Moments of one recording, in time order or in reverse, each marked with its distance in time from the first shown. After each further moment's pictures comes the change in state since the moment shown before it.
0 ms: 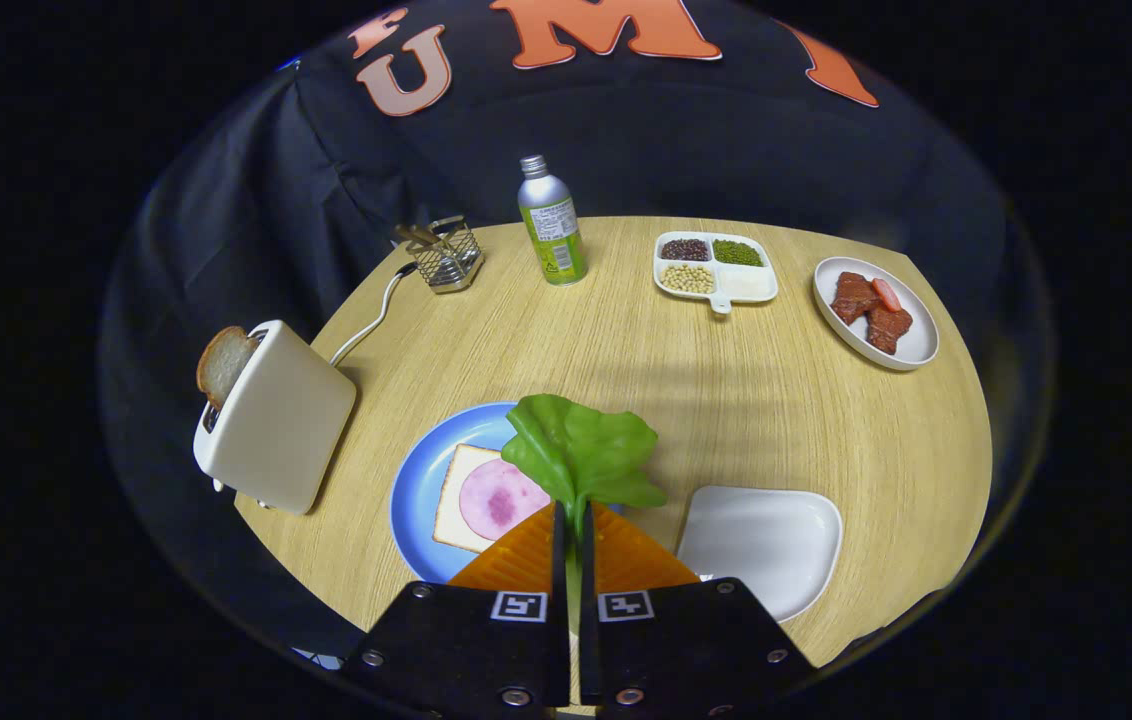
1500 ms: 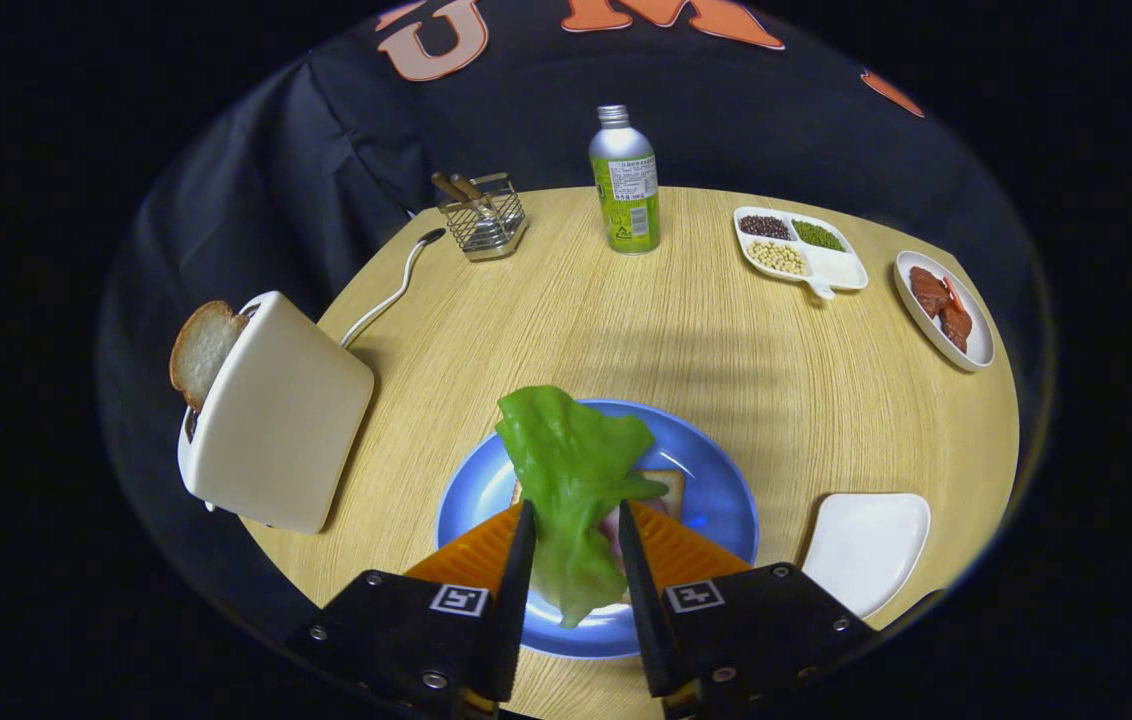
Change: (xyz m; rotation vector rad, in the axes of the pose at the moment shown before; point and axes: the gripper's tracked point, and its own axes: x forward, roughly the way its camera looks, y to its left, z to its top) arm 0.058 0.070 -0.006 -0.029 0.048 0.008
